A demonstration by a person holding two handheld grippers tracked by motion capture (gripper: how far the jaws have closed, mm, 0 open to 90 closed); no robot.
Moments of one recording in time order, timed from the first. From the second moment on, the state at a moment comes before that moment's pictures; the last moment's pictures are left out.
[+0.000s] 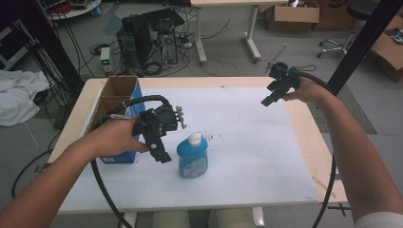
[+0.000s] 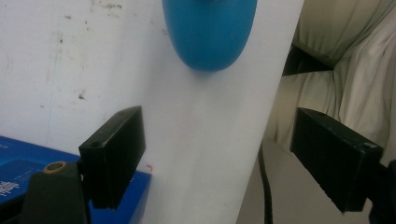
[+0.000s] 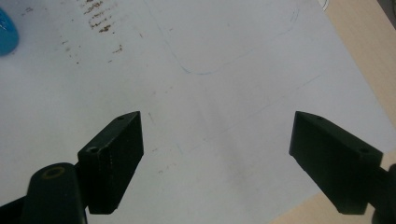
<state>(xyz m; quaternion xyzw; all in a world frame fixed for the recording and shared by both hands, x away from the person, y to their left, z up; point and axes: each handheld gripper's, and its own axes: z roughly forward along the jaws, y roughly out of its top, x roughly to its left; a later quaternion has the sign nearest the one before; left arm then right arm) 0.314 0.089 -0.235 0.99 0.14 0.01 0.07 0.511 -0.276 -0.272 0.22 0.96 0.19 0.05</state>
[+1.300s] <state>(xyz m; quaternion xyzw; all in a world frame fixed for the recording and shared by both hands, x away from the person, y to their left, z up) 0.309 0.085 -0.209 0.98 0.16 0.03 0.09 0.508 -0.277 -0.271 0.22 0.96 0.19 0.05</state>
